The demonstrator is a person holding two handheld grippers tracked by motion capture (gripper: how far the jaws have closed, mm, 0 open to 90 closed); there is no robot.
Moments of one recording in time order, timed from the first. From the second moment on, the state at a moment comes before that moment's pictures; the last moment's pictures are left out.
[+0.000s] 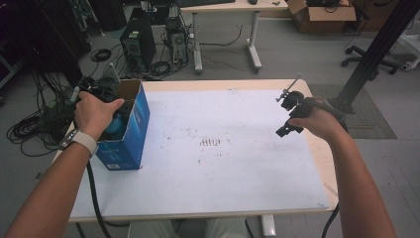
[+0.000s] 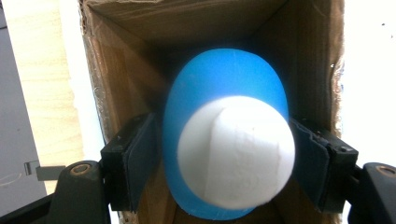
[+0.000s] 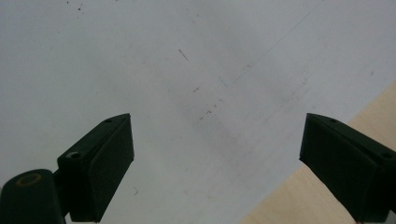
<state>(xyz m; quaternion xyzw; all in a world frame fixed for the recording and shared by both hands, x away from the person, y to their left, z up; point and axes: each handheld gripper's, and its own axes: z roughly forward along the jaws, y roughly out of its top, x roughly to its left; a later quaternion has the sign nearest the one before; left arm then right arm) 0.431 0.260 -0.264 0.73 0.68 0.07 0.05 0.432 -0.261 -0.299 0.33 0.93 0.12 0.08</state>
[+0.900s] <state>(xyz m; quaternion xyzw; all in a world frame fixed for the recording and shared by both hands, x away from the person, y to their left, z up) 0.402 0.235 -0.199 0.75 0.65 0.10 0.06 0.420 -0.262 -0.286 0.33 0.93 0.13 0.09</state>
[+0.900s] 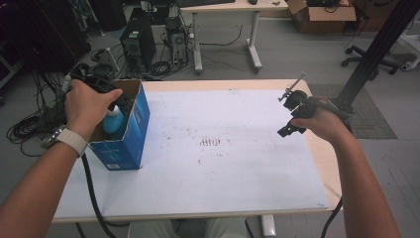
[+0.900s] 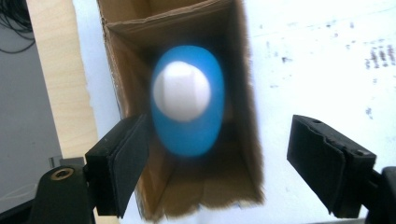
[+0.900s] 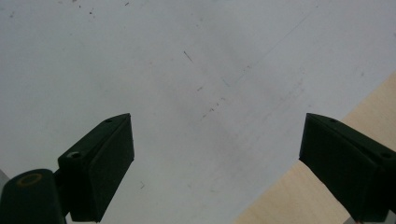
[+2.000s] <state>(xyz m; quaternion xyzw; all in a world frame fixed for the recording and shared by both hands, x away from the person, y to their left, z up) 0.340 0.158 -0.142 0.83 0.53 0.11 0.10 0.406 -0.260 -0.279 0.33 0.93 0.14 0.09</state>
